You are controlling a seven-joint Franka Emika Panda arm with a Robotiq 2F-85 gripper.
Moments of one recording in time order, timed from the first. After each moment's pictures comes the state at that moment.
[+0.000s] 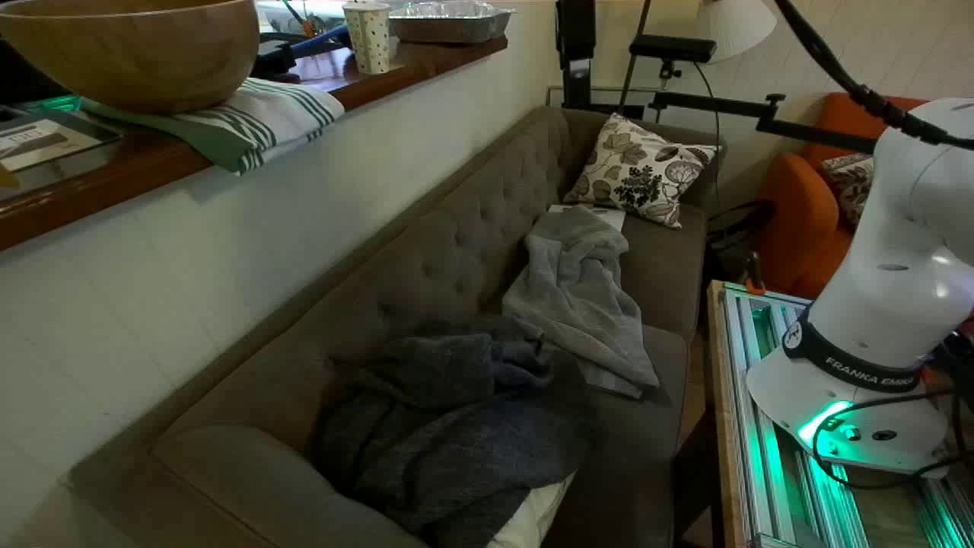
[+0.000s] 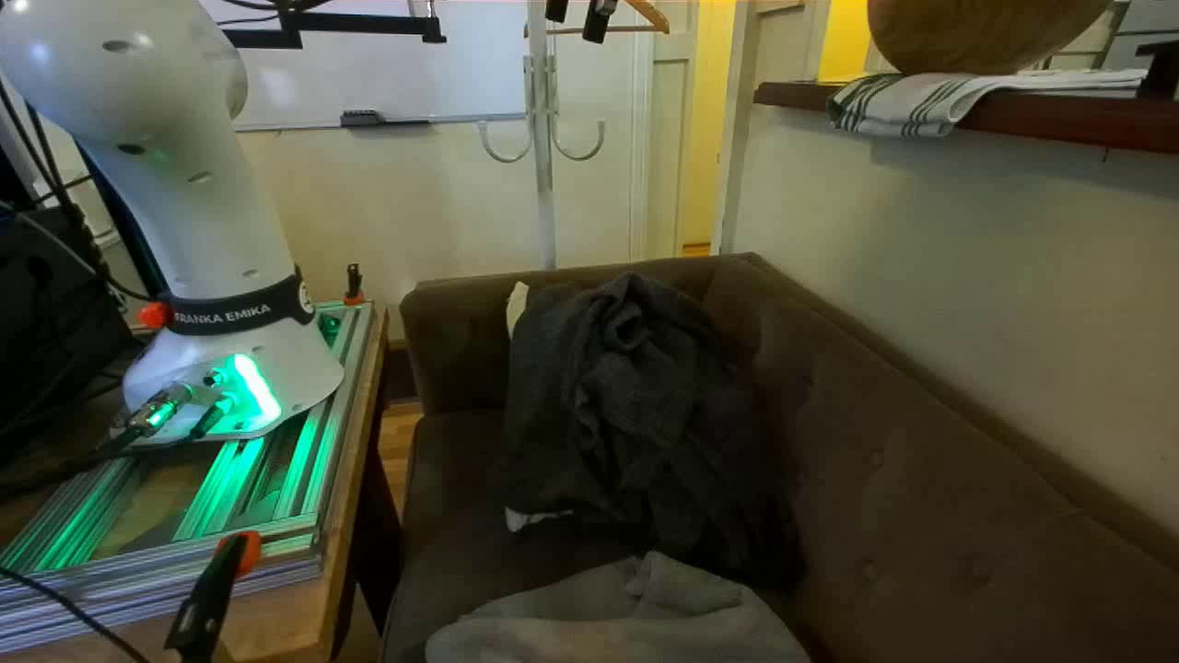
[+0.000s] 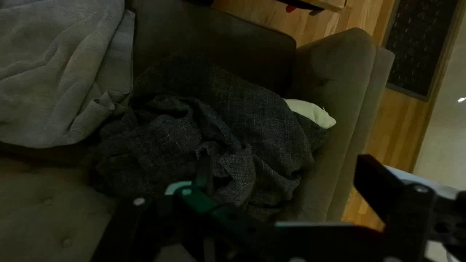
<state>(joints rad) 0.07 -0.37 -0.12 -2.19 0.13 1.59 -0.27</state>
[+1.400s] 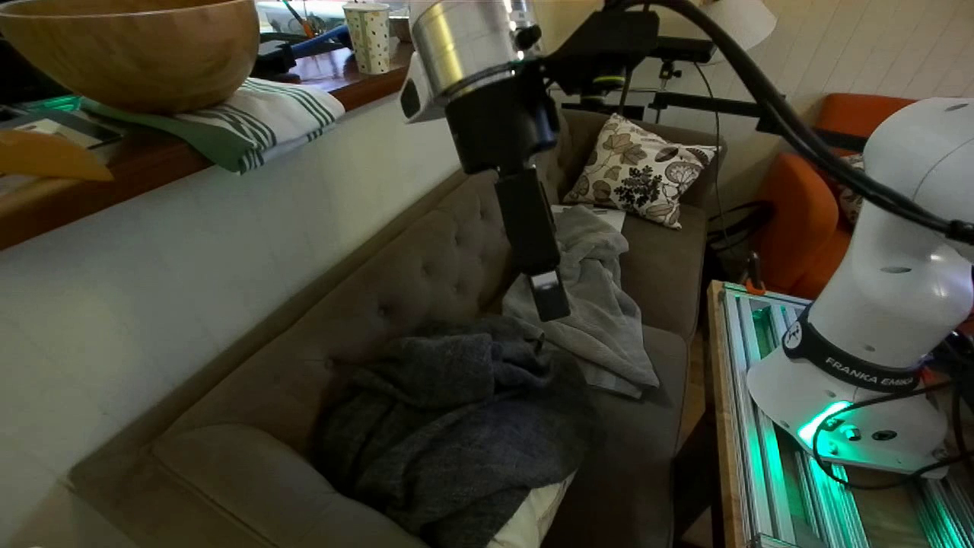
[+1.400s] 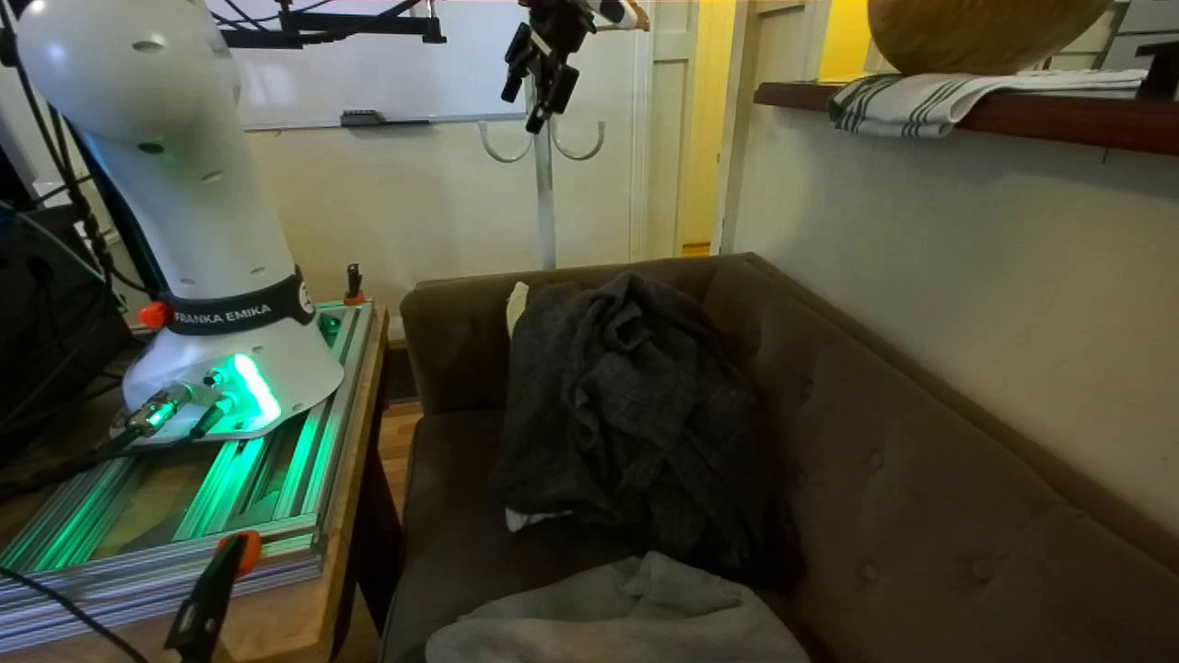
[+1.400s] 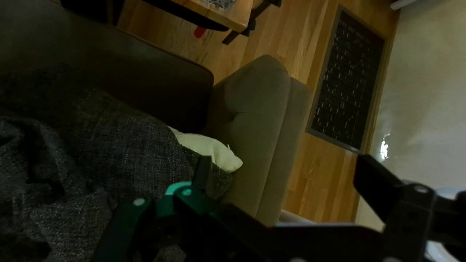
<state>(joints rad) 0.19 -0.15 0.14 -2.25 0.42 1.73 -0.15</state>
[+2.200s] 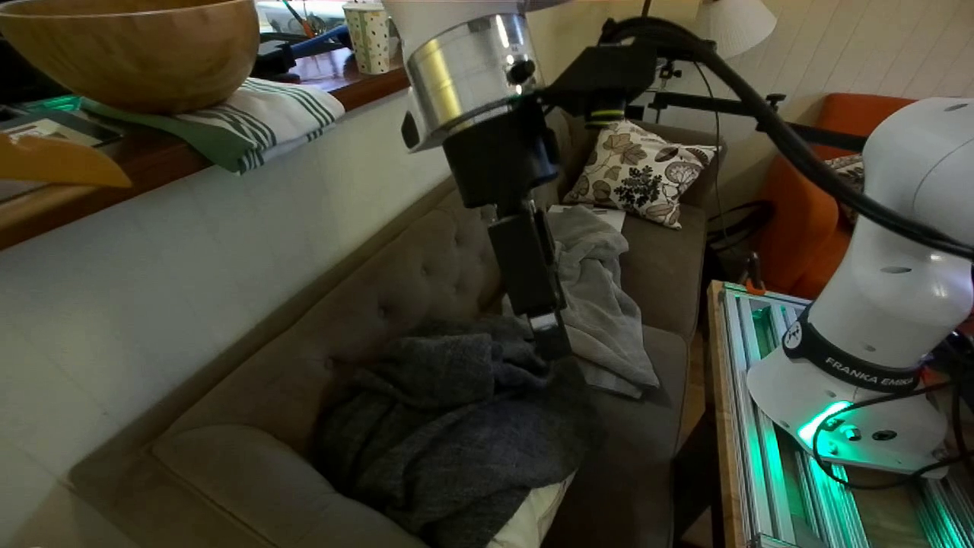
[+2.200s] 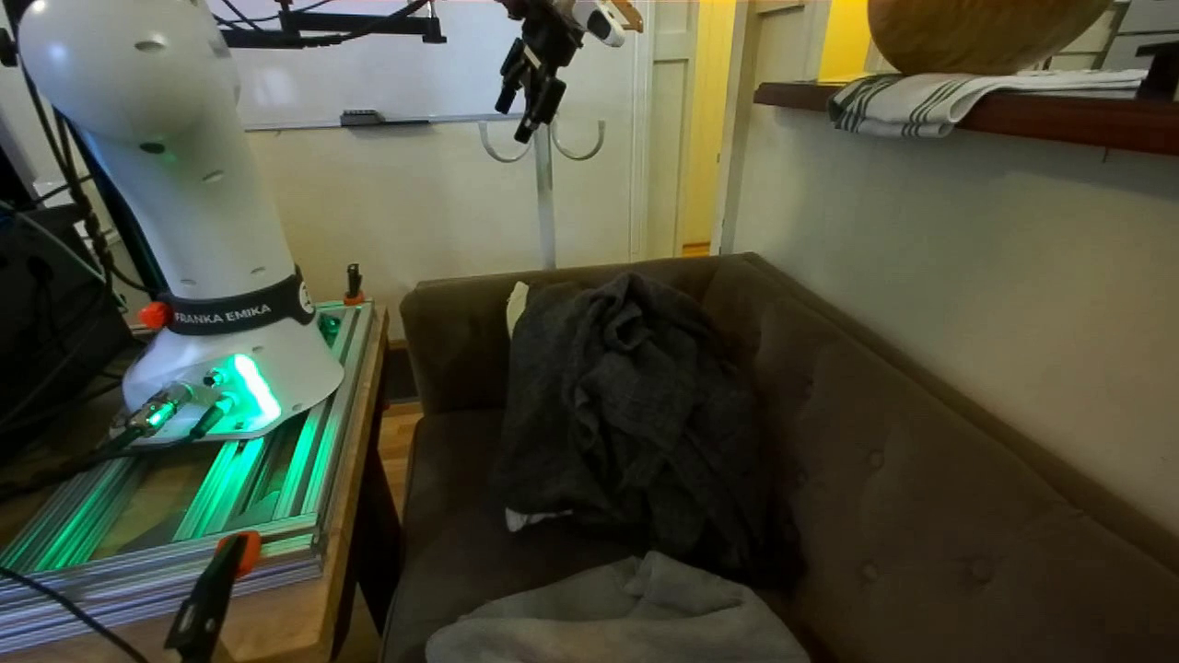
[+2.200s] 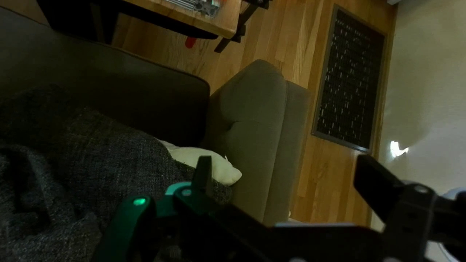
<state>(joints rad) 0.20 -0.12 0.18 -2.27 0.44 1.76 -0.04</state>
